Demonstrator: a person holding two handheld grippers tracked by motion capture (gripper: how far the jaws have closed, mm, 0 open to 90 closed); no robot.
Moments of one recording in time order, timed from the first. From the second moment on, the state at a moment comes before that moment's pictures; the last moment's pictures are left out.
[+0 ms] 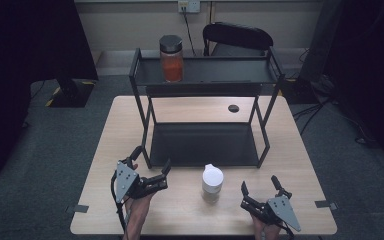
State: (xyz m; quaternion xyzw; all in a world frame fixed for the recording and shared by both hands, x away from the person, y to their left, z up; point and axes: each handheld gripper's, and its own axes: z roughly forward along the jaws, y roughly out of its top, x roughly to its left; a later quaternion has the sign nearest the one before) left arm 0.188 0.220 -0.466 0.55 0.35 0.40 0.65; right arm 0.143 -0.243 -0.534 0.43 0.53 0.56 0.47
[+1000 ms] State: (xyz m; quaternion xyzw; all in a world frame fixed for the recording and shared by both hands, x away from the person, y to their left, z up) left arm 0.163 0.205 -0.533 0.58 0.35 0.41 0.61; right arm 0.143 -0.243 -0.534 0.43 0.53 0.56 0.47
